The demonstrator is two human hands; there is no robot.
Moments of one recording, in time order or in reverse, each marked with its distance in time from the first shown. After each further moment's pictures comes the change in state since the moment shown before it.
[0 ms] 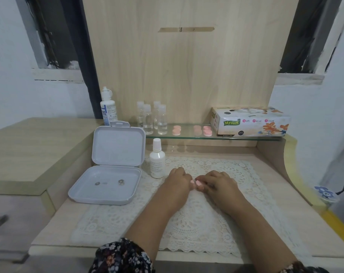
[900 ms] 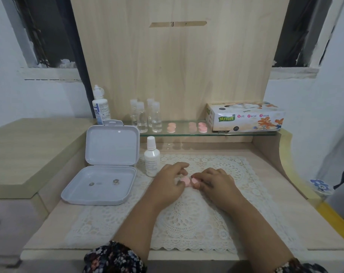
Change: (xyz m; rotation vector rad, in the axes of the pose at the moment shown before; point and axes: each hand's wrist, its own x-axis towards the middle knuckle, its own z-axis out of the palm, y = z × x) left_hand -0.009 -0.006 -0.012 -0.541 0.093 -0.151; right_hand -0.003 -0.002 -0.005 -0.041 -0.046 0.003
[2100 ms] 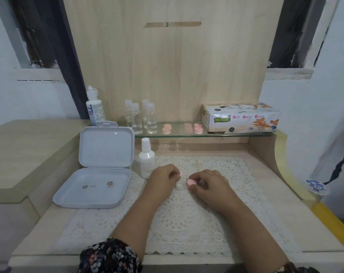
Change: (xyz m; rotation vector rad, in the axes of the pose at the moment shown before) left_hand 0.019 0.000 0.006 -0.024 0.051 -0.177; right_hand -0.003 0.000 -0.001 0.152 0.064 0.015
